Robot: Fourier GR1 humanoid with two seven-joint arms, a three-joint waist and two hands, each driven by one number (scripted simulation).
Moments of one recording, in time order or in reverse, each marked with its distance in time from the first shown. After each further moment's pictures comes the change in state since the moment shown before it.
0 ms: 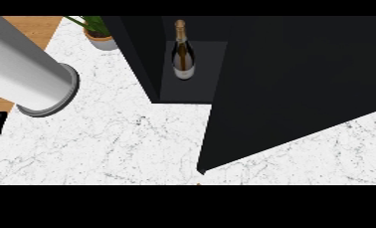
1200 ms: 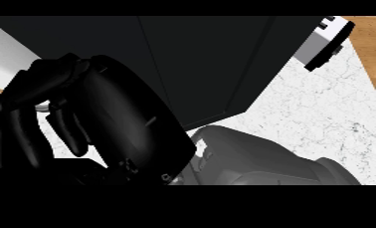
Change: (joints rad) left arm -0.102 -0.078 -0.001 0.012 -0.019 0.014 0.095; right arm -0.912 0.104 -0.265 0.701 -0.337 -0.262 -0.088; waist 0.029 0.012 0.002
